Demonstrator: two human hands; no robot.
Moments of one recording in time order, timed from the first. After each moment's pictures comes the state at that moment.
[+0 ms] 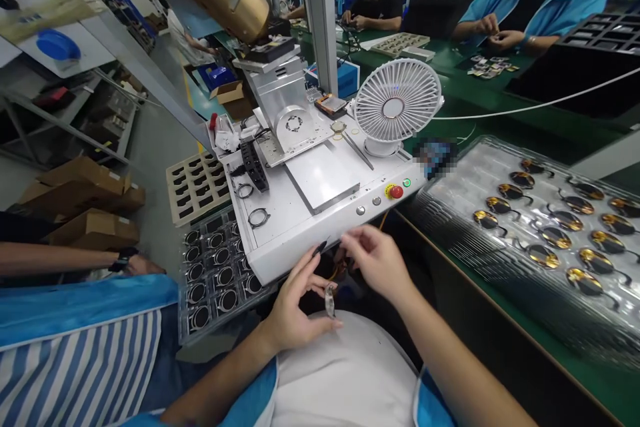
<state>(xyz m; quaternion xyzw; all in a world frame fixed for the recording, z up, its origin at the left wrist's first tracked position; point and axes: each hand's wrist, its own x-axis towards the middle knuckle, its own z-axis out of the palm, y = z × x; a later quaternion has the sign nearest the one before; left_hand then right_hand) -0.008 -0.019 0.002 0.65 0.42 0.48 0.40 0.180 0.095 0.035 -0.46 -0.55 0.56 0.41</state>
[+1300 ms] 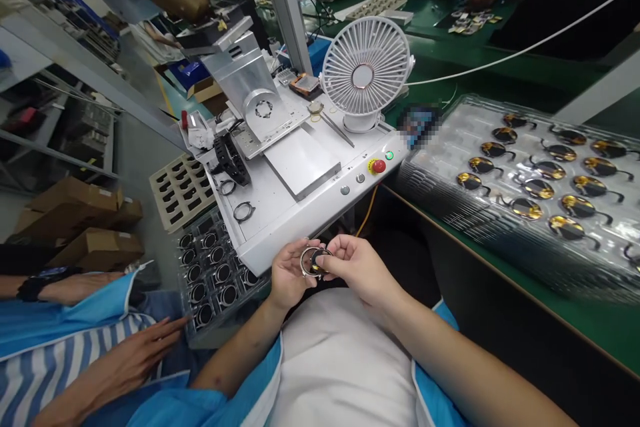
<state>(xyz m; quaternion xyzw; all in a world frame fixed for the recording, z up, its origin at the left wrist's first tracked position) -0.001 0.009 -0.018 0.42 0.35 0.61 0.57 0.170 0.043 0.056 -0.41 -0.31 0.79 0.34</state>
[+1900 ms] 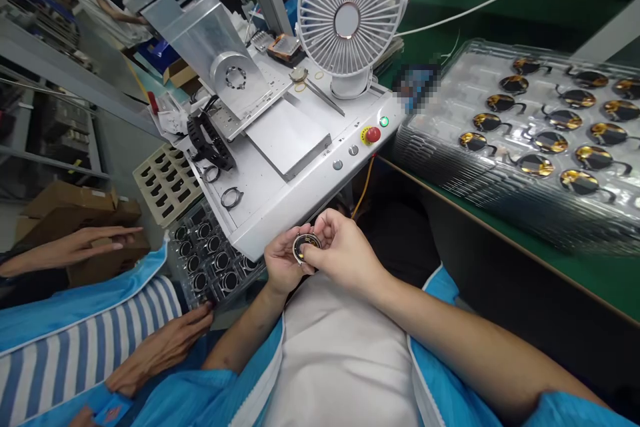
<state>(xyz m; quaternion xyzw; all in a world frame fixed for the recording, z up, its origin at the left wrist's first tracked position) -0.002 0.005 -0.017 0.44 0.36 0.64 0.52 0.149 0.034 0.070 -0.44 -0.39 0.72 0.38</state>
